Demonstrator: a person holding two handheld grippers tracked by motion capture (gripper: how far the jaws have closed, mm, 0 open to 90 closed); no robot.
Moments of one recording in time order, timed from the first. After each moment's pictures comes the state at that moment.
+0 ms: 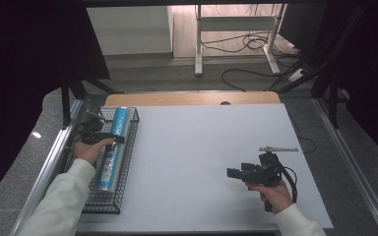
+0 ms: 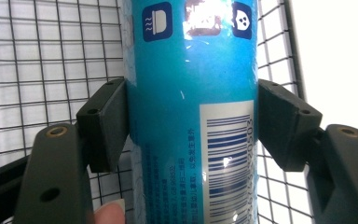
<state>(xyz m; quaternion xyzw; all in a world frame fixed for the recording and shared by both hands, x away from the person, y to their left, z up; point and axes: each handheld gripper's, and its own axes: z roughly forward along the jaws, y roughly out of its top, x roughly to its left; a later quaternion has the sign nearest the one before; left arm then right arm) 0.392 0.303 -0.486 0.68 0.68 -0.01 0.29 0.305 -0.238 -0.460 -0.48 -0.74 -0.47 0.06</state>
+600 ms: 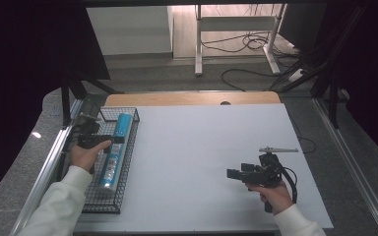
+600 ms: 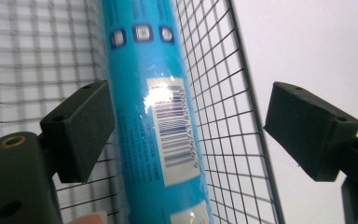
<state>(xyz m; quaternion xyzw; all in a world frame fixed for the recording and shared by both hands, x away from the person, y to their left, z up) 0.358 0.301 -0.457 0.68 0.65 0.04 0.34 0.302 -0.238 -0.459 -0.48 -0.74 -0.47 0.06</state>
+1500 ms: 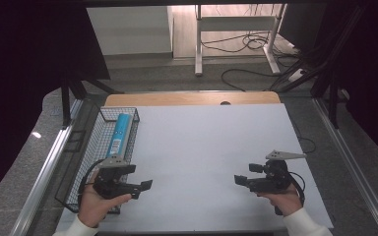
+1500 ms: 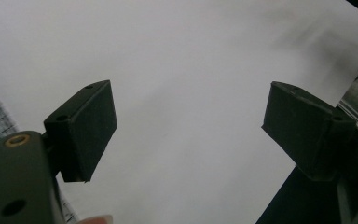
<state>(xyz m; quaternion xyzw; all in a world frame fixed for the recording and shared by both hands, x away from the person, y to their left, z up) 0.231 0.189 -0.439 0.81 0.43 0.06 0.40 0.289 -0.256 -0.458 -0.41 -0.78 -0.47 -0.02</state>
